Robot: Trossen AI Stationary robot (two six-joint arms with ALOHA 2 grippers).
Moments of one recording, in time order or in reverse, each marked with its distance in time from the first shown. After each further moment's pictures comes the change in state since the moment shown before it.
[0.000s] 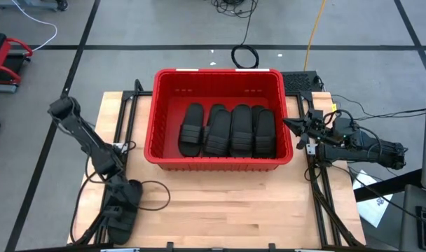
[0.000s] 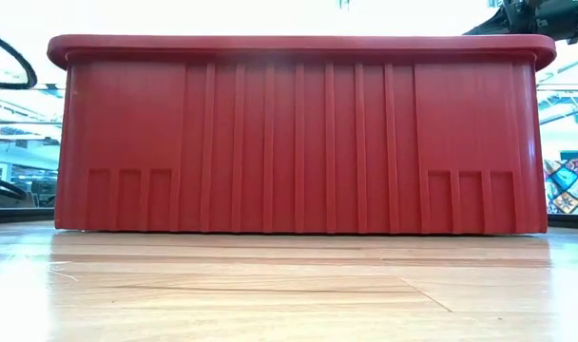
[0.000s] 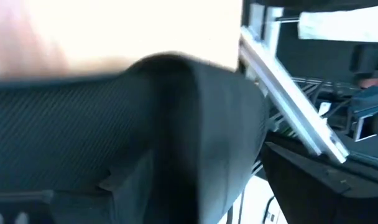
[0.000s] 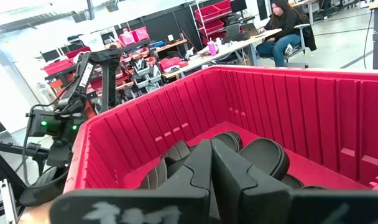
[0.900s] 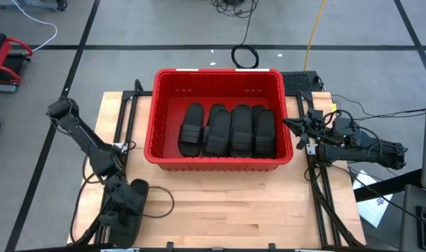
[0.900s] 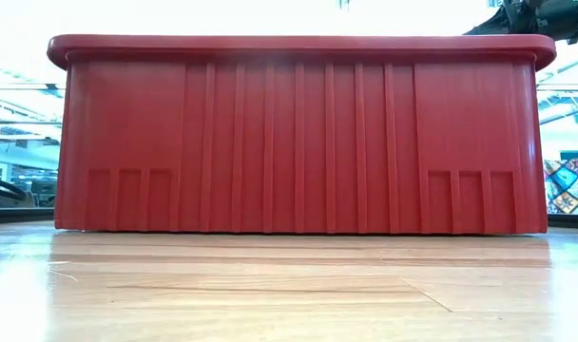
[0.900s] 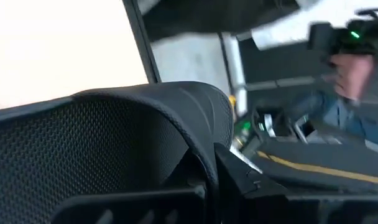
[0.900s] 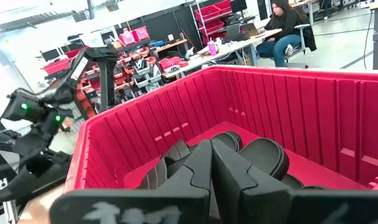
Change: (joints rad) left arm 0.041 0.041 0.173 0.068 0.010 0.174; right arm 0.000 0.000 0.000 -0.001 -0.001 -0.003
